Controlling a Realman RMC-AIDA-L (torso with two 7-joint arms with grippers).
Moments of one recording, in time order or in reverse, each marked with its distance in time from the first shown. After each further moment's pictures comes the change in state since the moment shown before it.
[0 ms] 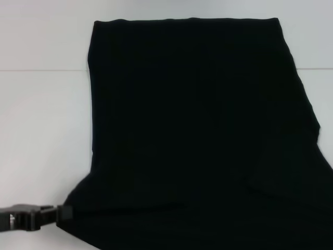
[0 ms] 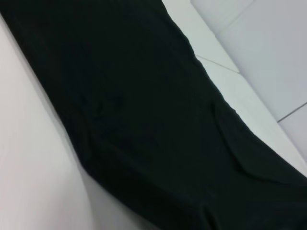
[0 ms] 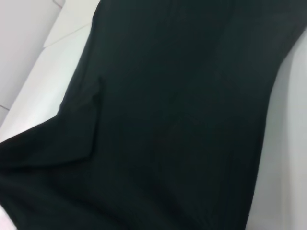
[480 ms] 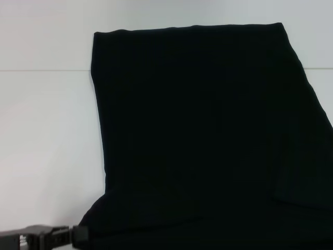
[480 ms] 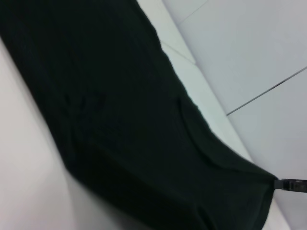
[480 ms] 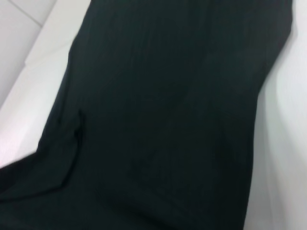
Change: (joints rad) left arm 0.047 -0.026 -0.004 -0.060 -0.022 0.103 0.015; right arm -0.052 -0.057 0.091 -0.034 -0.001 -0.057 -0.022
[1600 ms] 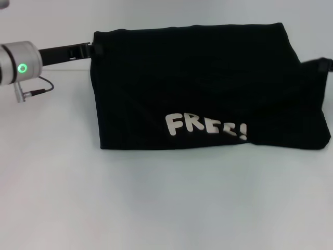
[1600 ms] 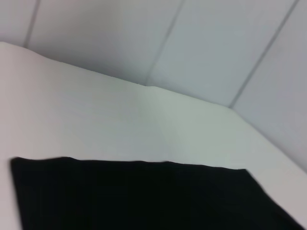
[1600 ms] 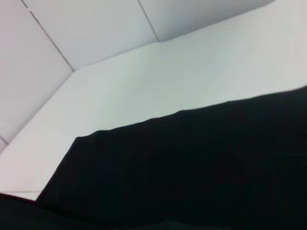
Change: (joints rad) left arm -0.562 0.170 0.010 -0.405 -0.125 -0.935 -0.006; right arm 0.527 0.039 0.010 0.176 0.007 0.593 0.124
